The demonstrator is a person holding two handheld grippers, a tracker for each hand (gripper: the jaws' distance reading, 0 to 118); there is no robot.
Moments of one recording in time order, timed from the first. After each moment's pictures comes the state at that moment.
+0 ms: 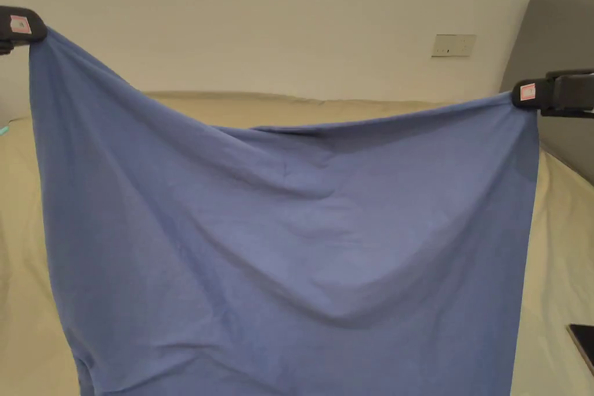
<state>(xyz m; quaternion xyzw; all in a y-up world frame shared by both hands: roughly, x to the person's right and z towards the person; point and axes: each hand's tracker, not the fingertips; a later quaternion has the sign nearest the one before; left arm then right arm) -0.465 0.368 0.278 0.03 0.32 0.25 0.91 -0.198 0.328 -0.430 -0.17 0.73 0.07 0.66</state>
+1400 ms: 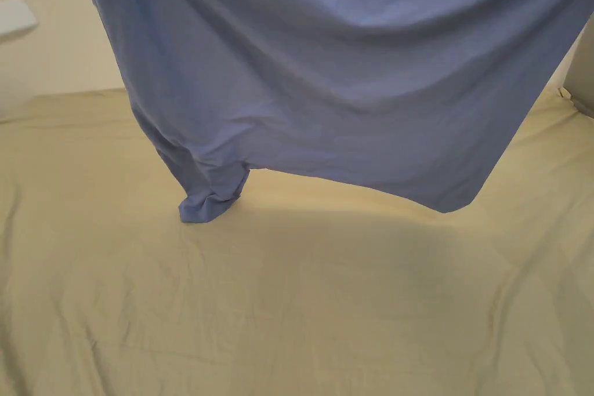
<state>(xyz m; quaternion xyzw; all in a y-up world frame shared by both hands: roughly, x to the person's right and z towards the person) -0.697 0.394 0.144 0.10 0.31 0.19 0.93 -0.443 0.337 -0.575 -0.13 0.69 -0.03 0.71</state>
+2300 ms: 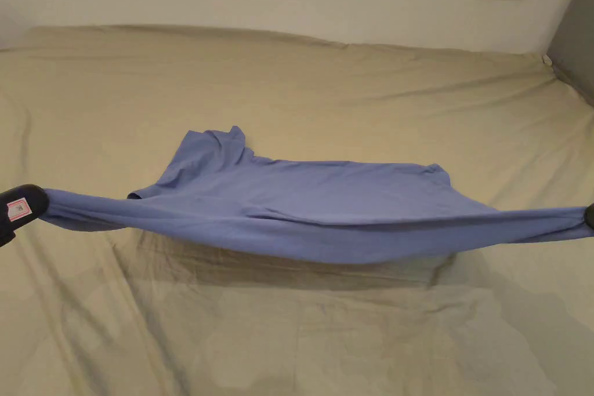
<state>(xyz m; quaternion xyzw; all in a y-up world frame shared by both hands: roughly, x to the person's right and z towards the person) -0.395 0.094 0.296 0.07 0.31 0.30 0.90 -0.158 0.098 -0.469 -0.27 0.71 -0.07 0.65</state>
